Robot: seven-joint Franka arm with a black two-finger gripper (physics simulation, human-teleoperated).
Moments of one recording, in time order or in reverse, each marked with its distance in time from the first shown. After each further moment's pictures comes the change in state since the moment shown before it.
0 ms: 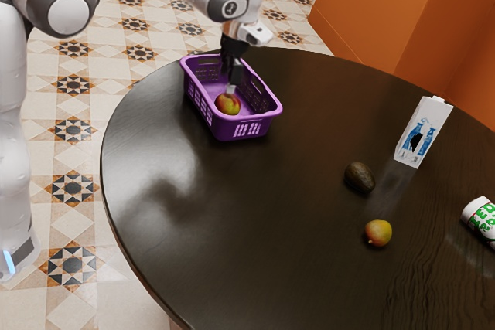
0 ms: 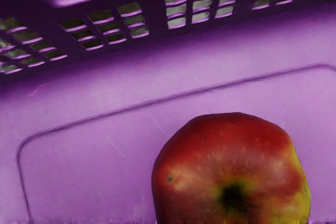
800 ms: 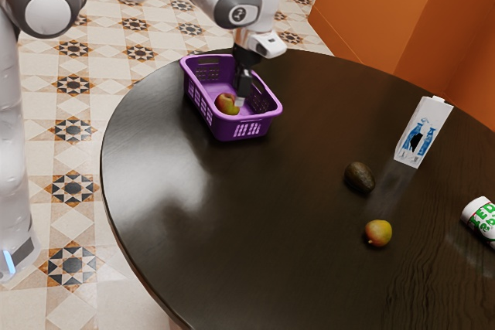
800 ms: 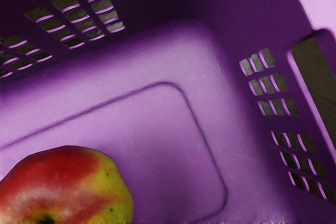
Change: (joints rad) arm -0.141 -0.068 0.004 -0.038 0.000 -0.043 0.034
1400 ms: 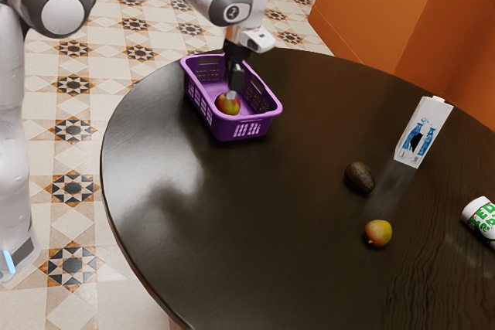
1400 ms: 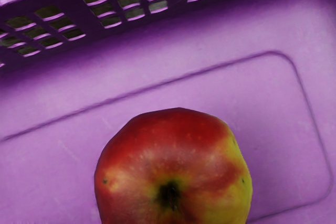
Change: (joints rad) arm 0.087 0.046 0.010 0.012 0.007 0.029 0.006
